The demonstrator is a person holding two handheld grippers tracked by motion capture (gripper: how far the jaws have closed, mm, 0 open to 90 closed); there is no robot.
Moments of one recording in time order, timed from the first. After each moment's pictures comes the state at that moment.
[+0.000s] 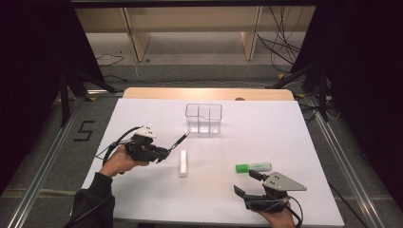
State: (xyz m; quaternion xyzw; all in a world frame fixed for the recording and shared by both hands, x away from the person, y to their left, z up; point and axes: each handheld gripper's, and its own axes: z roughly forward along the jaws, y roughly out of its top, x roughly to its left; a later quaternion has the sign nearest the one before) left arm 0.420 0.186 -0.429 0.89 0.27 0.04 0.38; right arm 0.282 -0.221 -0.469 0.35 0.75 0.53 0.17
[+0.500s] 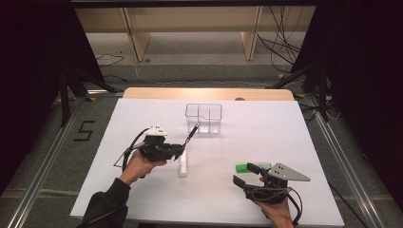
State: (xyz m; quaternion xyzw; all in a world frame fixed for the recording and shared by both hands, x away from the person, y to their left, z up) left arm 0.411 0.145 -0.433 0.82 0.33 0.06 0.46; right arm 0.300 -0.221 -0.458 0.39 0.71 0.58 0.12
